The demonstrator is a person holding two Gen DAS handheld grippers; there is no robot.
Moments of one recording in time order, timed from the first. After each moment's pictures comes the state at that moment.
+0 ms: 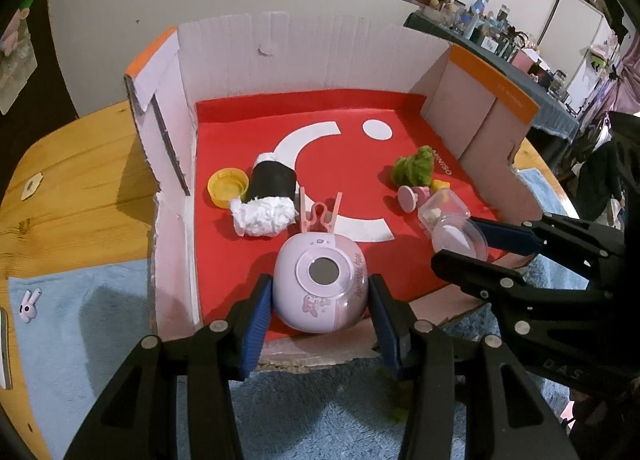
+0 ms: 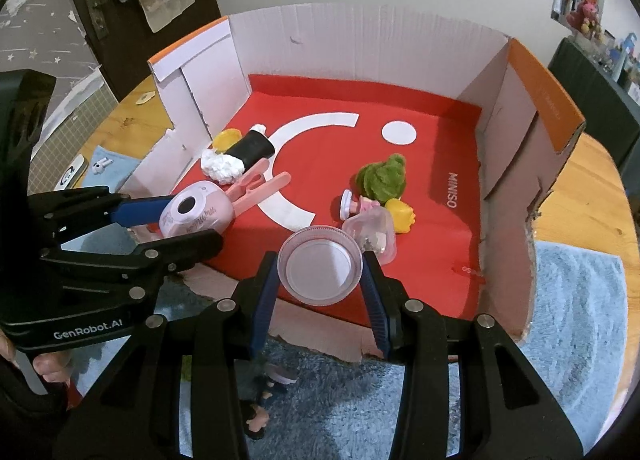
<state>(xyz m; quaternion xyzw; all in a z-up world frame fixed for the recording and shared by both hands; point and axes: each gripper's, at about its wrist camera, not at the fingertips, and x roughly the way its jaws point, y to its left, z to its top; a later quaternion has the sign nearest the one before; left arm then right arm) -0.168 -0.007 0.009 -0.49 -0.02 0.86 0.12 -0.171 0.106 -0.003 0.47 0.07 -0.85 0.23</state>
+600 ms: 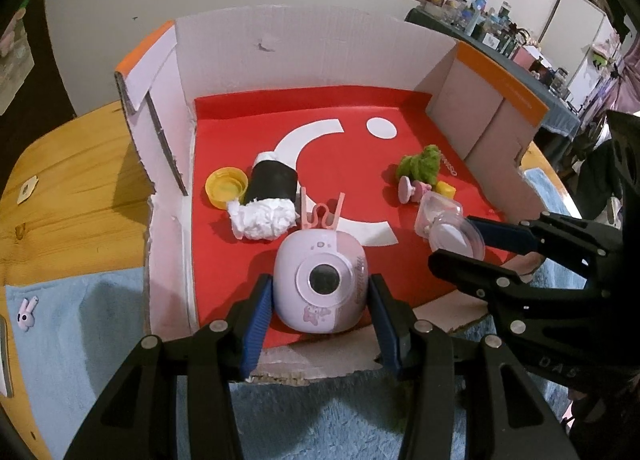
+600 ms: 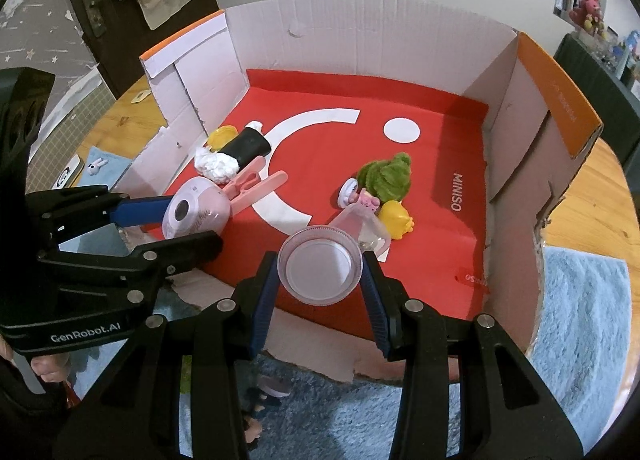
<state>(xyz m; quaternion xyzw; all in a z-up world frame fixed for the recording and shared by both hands) -0.178 -0.007 0.008 -0.50 -0.01 0.86 0.12 -0.178 0.105 -0.008 0.48 0.07 -0.85 0.23</state>
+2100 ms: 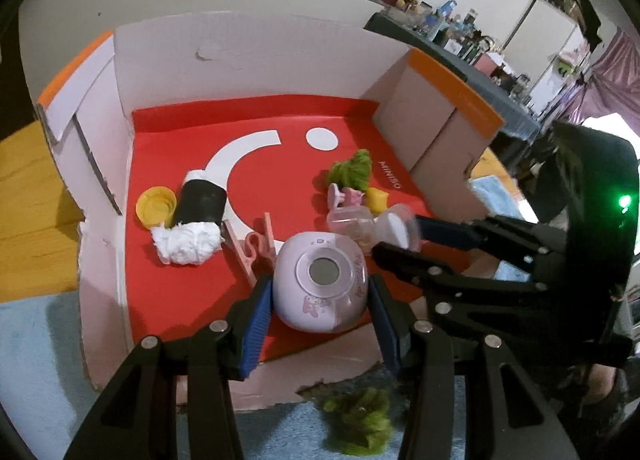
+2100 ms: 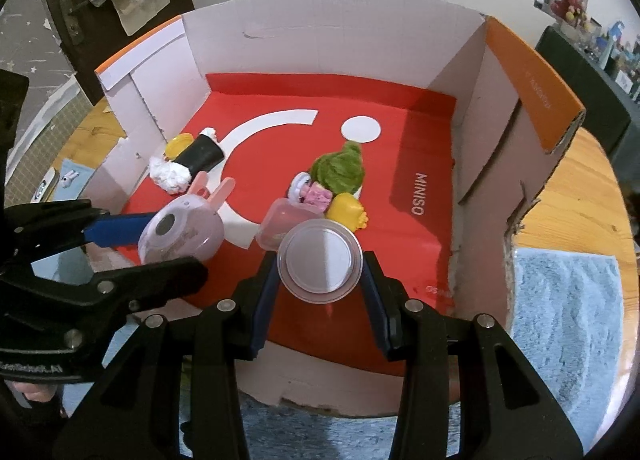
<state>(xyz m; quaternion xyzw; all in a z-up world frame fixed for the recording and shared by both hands) -0.189 0.015 0.013 -0.49 -0.04 0.85 0.19 -0.190 0.123 -0.013 0.48 0.07 -0.86 0.19</state>
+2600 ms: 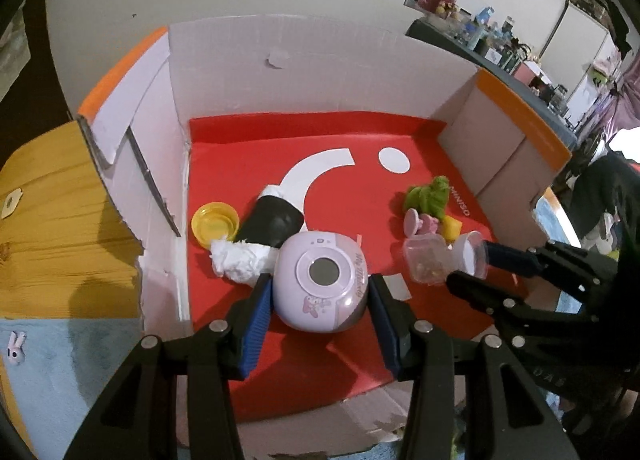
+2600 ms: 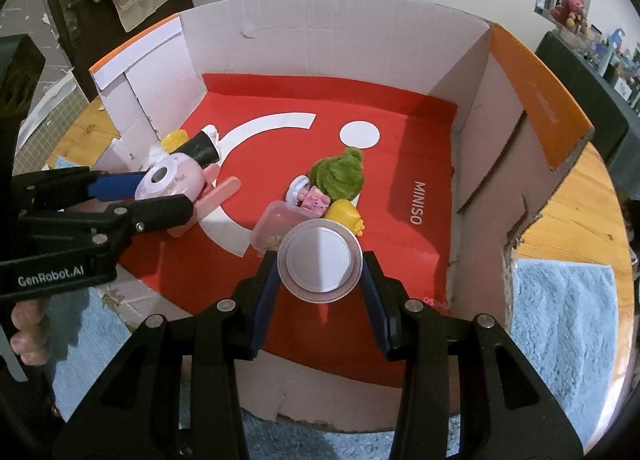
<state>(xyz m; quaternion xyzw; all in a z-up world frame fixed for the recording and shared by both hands) -0.218 -0.014 0.007 -0.49 -0.04 0.86 0.13 -0.194 0.117 -0.014 0.47 0.08 -0.86 0.19</state>
